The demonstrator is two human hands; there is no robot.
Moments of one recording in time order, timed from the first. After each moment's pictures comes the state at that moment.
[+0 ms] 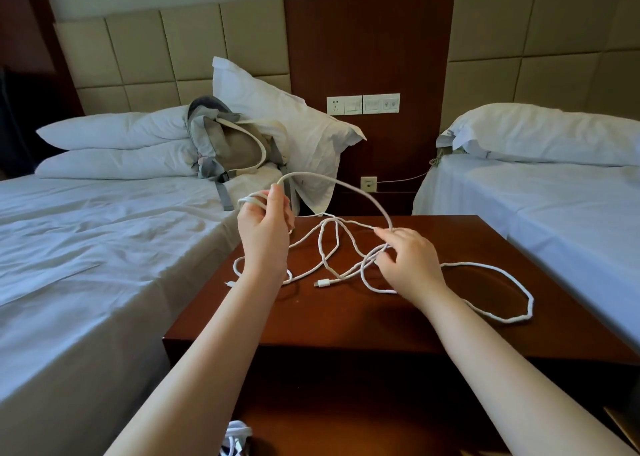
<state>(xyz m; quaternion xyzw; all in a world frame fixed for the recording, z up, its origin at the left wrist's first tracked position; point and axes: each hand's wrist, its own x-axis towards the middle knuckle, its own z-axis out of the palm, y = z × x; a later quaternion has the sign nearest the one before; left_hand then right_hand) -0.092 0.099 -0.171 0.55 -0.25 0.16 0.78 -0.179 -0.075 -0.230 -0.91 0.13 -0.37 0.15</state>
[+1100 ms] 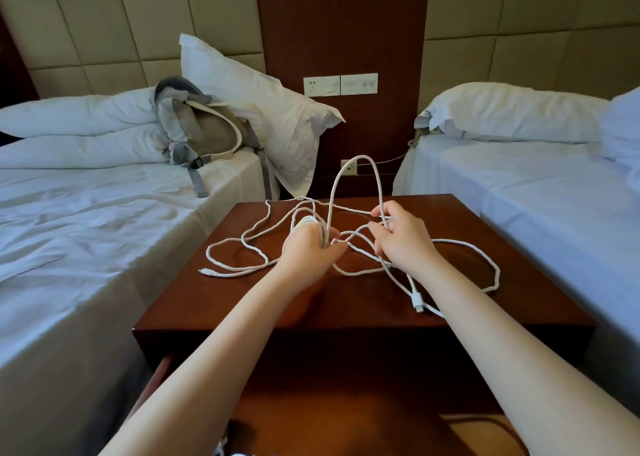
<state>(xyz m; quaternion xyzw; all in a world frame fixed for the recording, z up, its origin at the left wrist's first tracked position) -0.122 0.058 -0.209 0.83 -0.38 0.03 0.41 -0.204 -0.083 -0.214 -0.87 0.19 -0.29 0.35</state>
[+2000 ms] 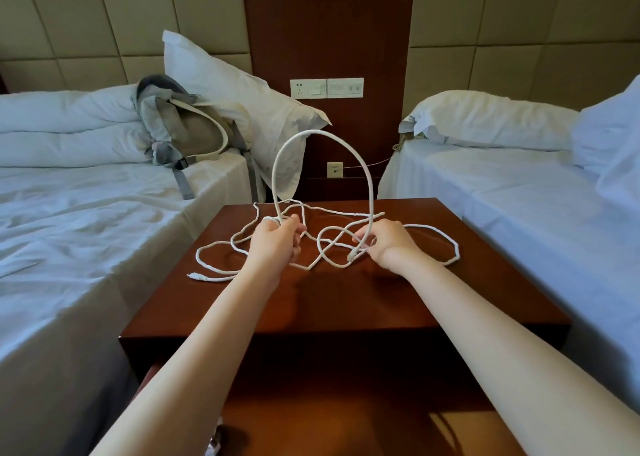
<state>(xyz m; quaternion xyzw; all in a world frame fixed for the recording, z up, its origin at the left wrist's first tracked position) -0.104 0.068 -0.201 0.68 -0.19 -0.12 0.70 -0.182 -0.099 -0.218 -0.93 0.25 -0.18 0.23</state>
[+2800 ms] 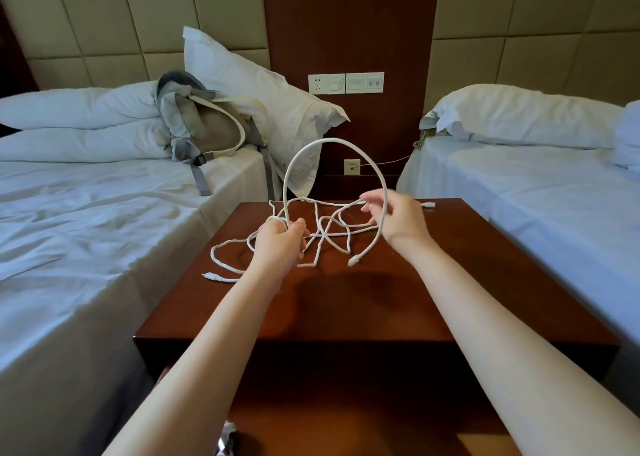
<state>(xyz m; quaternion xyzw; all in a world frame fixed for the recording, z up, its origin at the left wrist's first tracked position) -0.092 0.076 -0.202 0.75 -0.18 -0.06 0.63 -0.162 -0.095 -0.205 -0.84 0.12 -0.39 0.36</state>
